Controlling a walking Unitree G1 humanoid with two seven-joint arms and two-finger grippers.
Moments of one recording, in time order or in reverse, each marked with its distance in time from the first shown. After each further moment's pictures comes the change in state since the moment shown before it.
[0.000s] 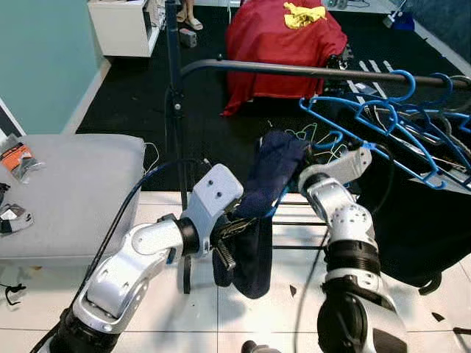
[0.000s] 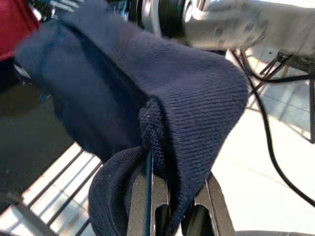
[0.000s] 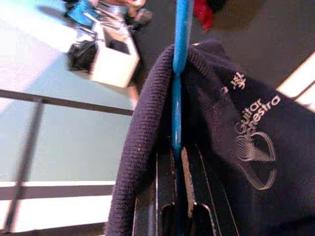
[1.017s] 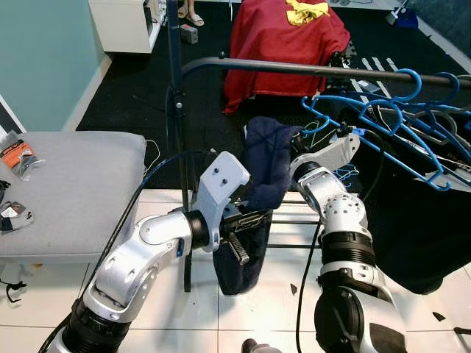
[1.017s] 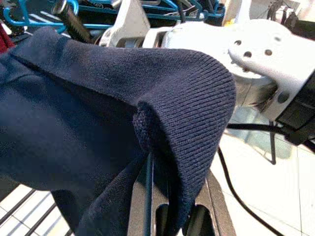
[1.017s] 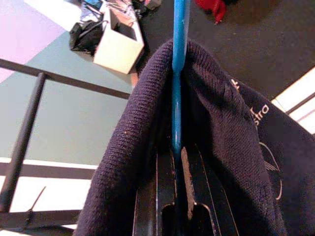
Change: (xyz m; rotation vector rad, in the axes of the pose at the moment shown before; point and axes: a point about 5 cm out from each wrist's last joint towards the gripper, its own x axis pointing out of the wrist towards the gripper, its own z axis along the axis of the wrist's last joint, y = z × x) left arm 0.010 -0.007 0.024 -0.084 -0.126 -0.105; right arm 0.004 0.011 -0.012 -0.109 0.040 0.033
